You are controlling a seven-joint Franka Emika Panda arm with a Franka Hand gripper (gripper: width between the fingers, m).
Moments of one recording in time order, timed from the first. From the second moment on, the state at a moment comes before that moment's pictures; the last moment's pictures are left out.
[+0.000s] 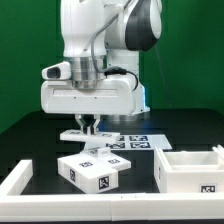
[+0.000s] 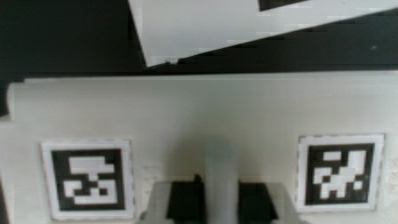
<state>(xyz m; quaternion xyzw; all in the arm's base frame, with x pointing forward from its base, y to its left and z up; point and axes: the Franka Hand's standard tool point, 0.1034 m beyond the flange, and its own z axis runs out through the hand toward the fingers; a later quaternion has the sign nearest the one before) 0.404 -0.098 0.048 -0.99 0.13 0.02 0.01</state>
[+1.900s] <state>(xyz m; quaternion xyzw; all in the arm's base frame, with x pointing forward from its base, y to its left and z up) 0.413 0.047 0.053 -0.71 0.70 0.06 0.00</state>
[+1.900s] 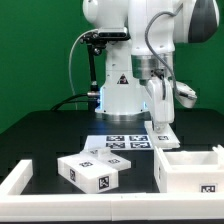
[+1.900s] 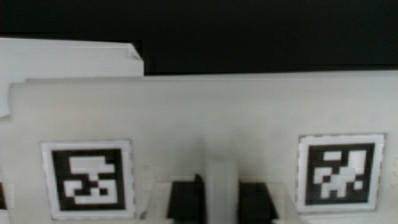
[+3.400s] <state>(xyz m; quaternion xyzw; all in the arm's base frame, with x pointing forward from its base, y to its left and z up) 0.421 0.091 0.065 -0.69 0.72 0.07 -0.01</state>
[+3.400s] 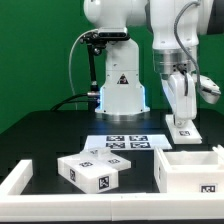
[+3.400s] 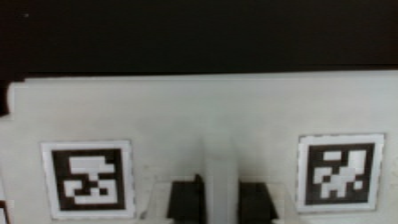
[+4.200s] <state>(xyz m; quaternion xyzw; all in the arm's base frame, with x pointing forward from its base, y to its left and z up) 0.430 0.097 0.065 -0.71 0.70 -0.01 0.04</state>
